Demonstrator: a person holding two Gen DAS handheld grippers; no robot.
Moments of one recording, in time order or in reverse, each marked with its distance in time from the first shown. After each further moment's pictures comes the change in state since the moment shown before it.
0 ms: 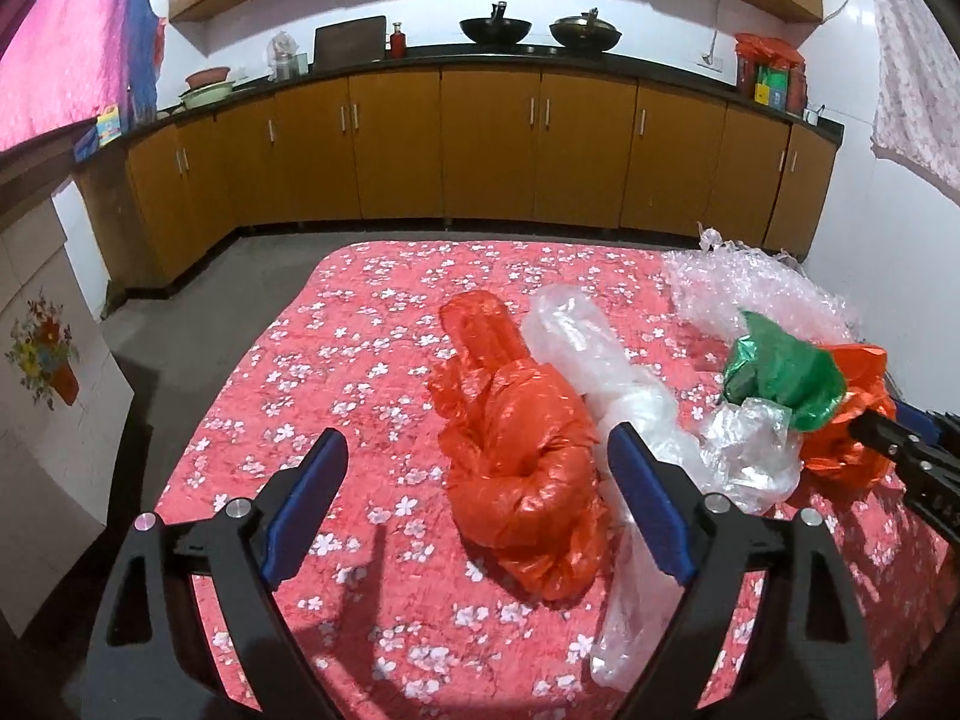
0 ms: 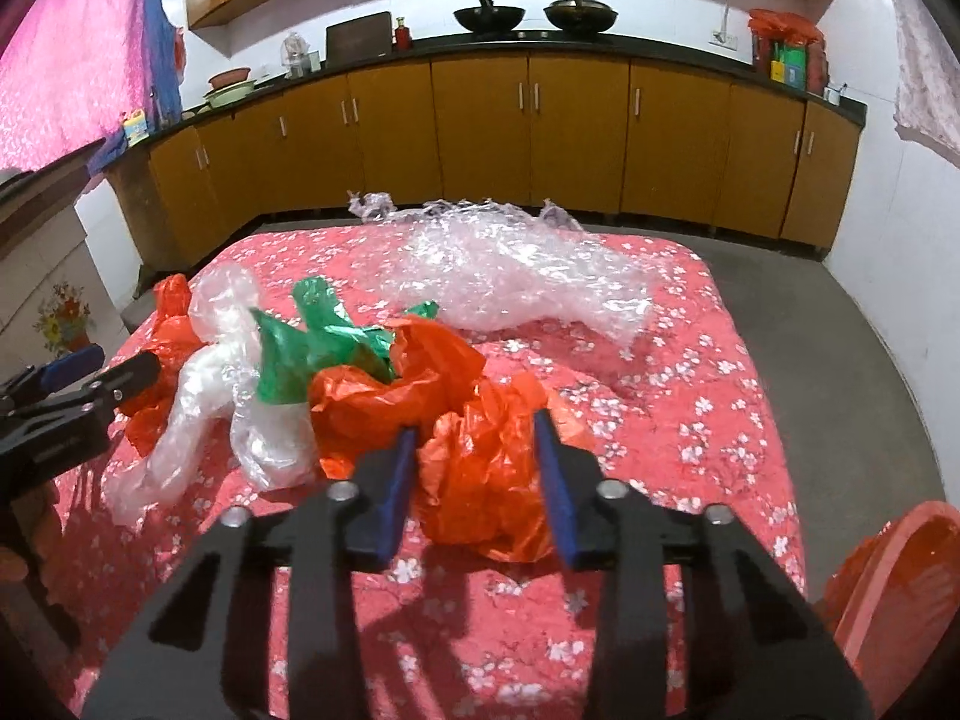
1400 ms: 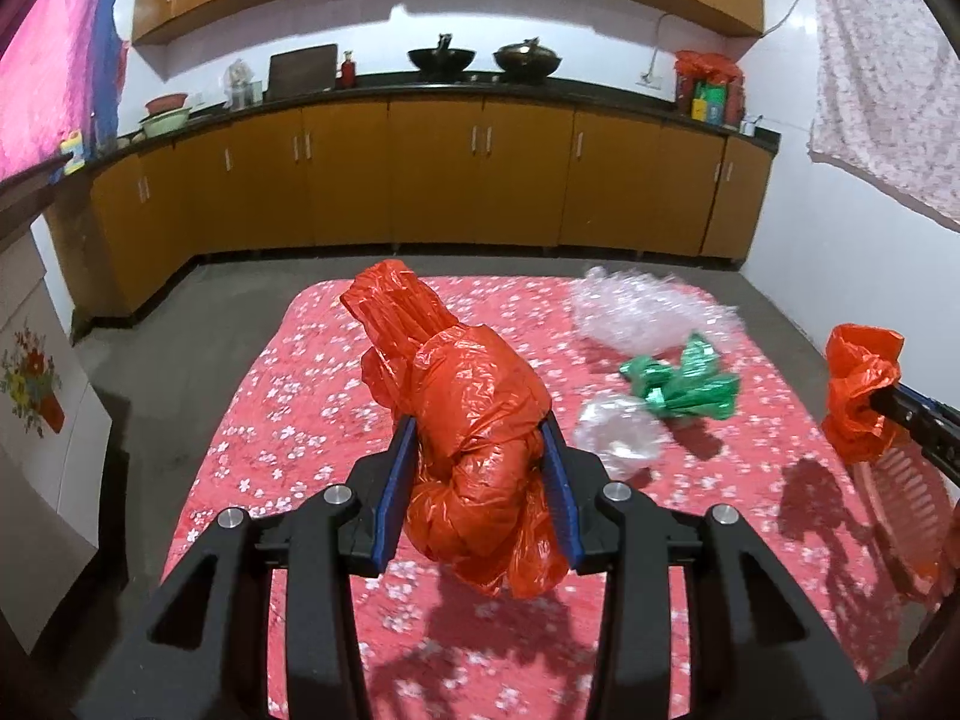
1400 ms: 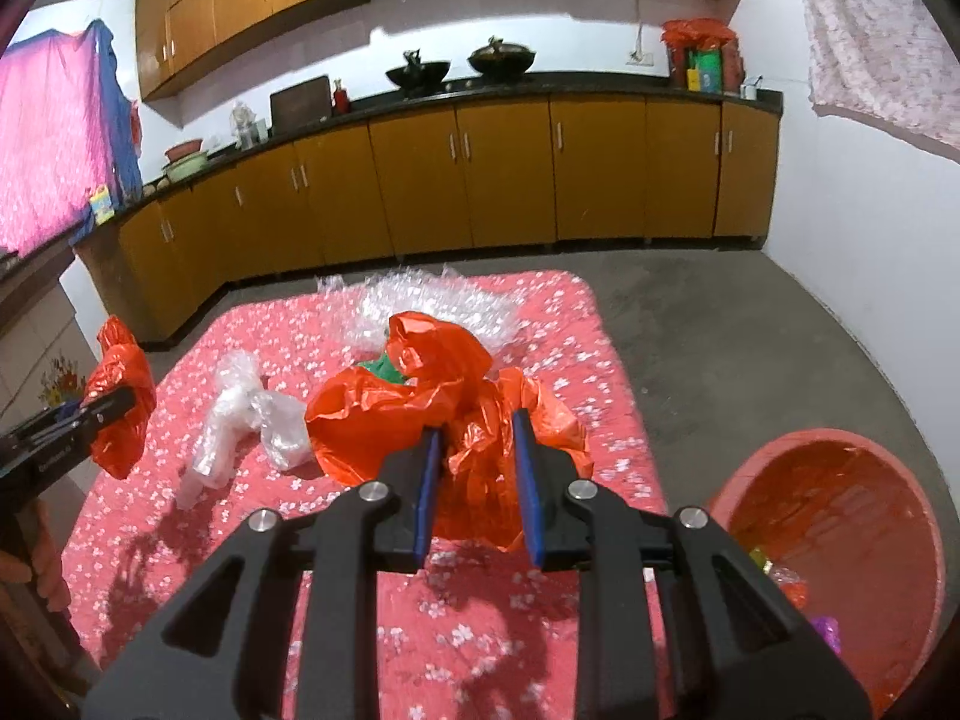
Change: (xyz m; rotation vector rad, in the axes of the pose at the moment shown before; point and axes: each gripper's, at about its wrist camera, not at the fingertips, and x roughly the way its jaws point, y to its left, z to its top) left arm -0.086 -0.016 -0.002 0.050 -0.055 -0.138; right arm -0.123 -0.035 -0.018 0.136 -0.116 -0.084
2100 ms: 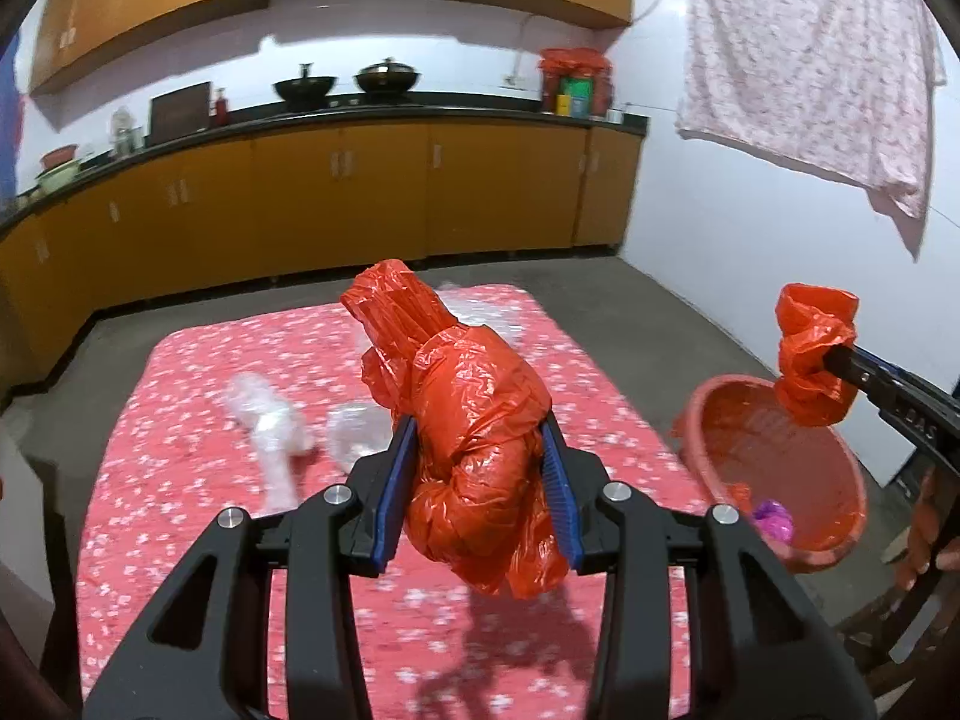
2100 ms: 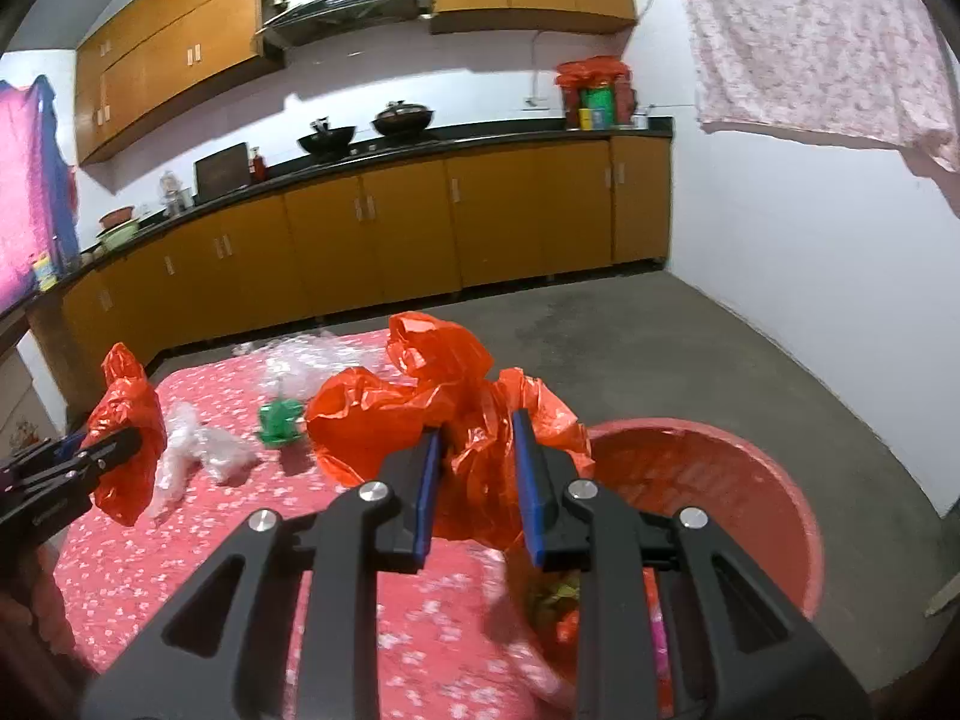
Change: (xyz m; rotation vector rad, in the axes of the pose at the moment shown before) left arm -0.041 -0.116 -0.002 0.143 -0.023 -0.254; right arm -0.108 -0.082 -0.020 0.108 -0.124 -0.192
